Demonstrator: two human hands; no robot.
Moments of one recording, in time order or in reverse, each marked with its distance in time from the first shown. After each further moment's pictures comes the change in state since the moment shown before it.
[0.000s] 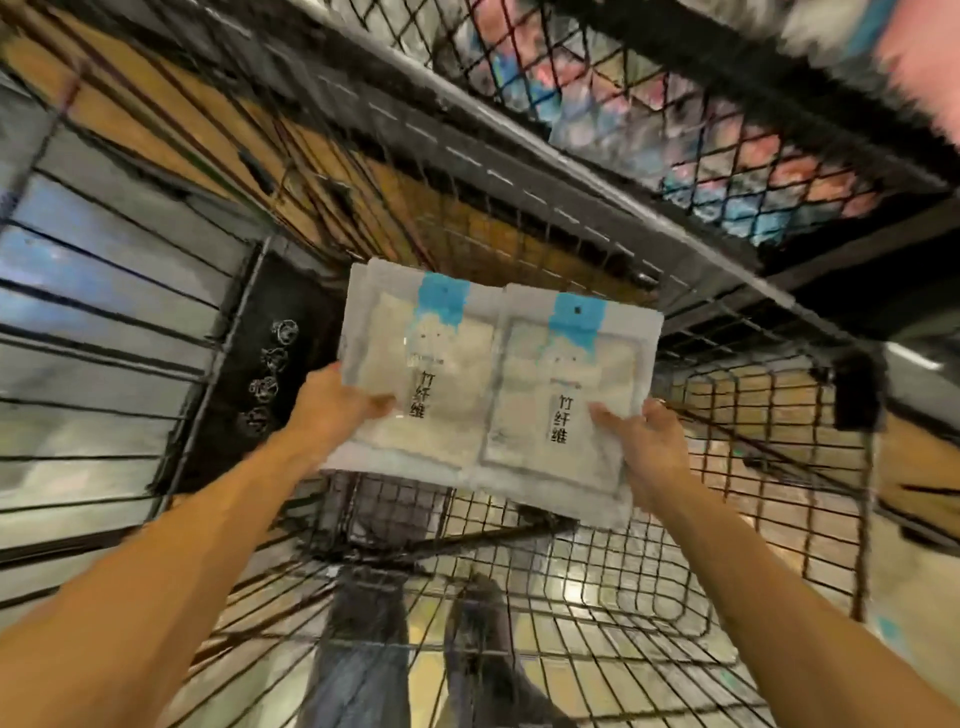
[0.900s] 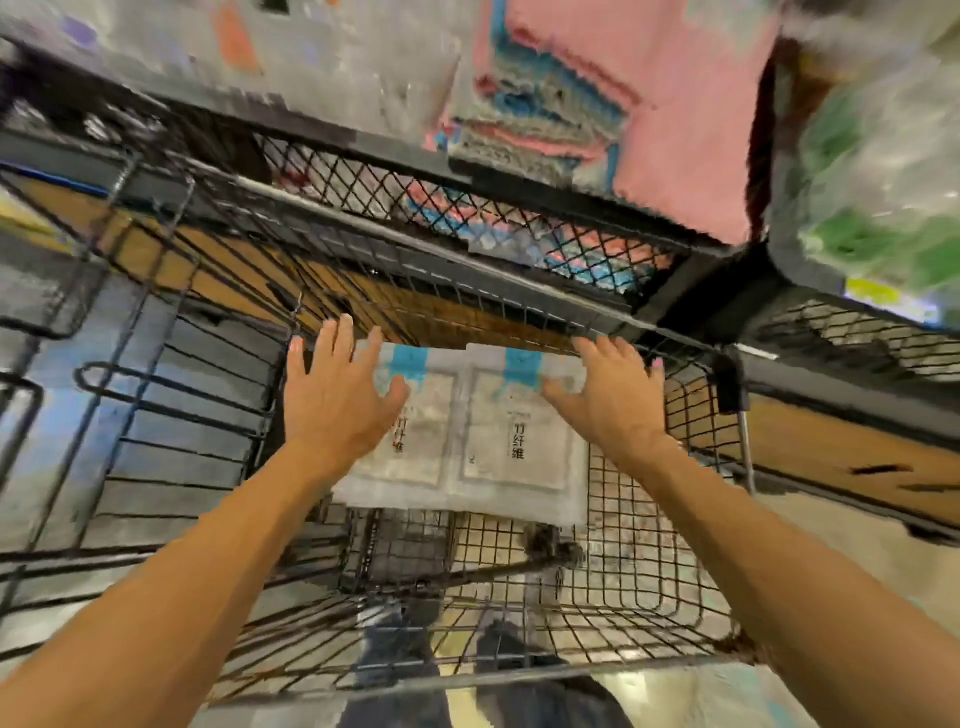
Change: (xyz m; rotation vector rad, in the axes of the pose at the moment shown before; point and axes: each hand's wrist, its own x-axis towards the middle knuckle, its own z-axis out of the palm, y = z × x) left_hand -0.103 0.106 -0.018 1.227 0.388 0.636; right_hand -0.086 -0.097 -0.021 -1.264 0.170 -0.648
